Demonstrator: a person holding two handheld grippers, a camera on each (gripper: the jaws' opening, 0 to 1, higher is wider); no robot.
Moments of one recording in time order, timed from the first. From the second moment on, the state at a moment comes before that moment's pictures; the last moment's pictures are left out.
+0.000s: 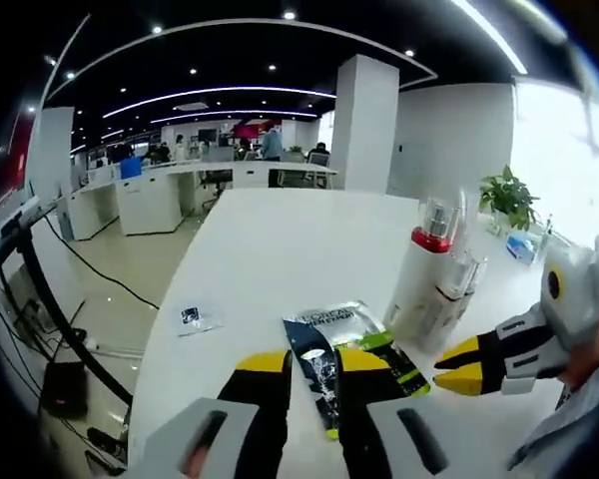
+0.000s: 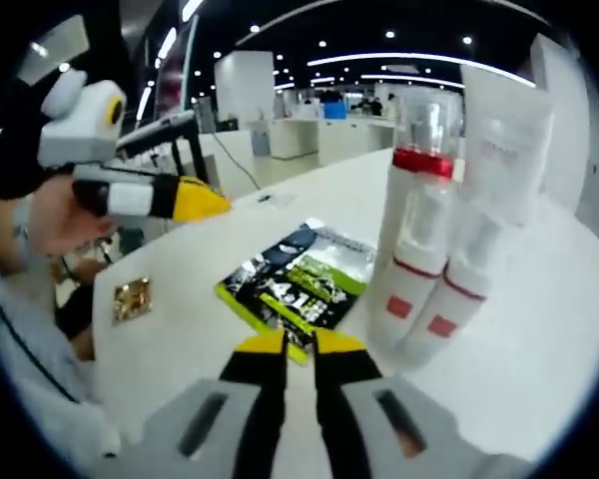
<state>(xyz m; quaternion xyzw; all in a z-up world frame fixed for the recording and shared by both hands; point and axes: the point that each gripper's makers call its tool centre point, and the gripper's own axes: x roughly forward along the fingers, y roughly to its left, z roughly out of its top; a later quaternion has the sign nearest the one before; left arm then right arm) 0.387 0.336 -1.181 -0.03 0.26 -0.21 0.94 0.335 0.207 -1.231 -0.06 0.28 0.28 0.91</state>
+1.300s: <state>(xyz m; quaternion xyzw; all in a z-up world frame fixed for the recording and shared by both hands) 0.518 0.406 -1.251 -0.04 0.57 -0.06 0.82 0.303 0.164 -1.219 -0.06 0.29 0.23 0.93</state>
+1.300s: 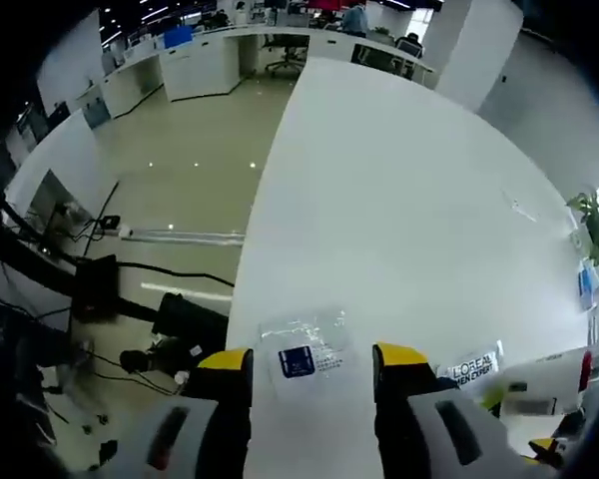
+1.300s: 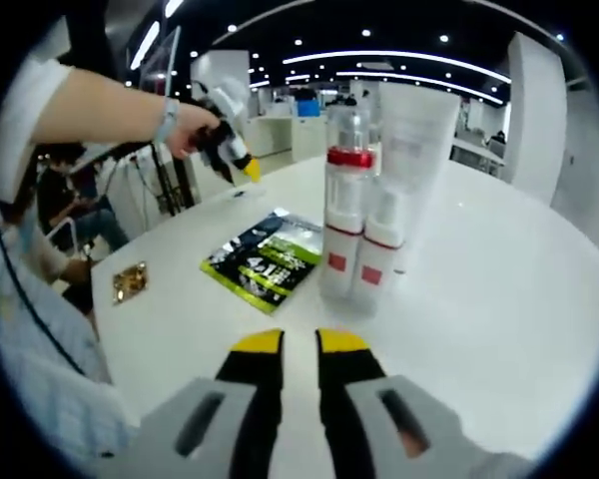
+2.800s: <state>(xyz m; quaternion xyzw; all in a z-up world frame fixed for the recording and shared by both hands) 0.503 0.399 -1.266 0.02 0.65 -0.04 0.76 0.303 0.149 -1.222 -0.07 0.30 0.20 0.93</state>
